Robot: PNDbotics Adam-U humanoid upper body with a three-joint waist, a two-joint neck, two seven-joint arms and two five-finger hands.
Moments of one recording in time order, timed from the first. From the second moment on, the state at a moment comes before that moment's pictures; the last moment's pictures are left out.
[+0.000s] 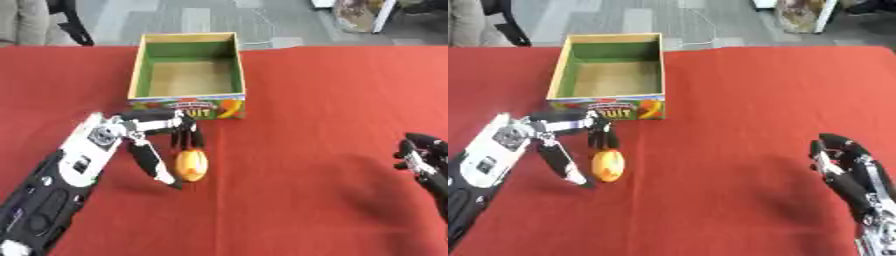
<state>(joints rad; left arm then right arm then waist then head) -0.60 0.40 -0.27 -1.42 -0.44 -0.25 -0.79 -0.17 -0.25 -0.05 -1.57 -0.06 -0.10 0.02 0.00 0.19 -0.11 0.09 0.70</state>
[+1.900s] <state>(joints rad) -0.63 0.36 -0.29 -1.32 -0.84 -0.36 -0.50 -0.17 -0.25 -0.04 -1.56 -0.06 -0.10 0.03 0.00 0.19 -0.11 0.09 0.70</state>
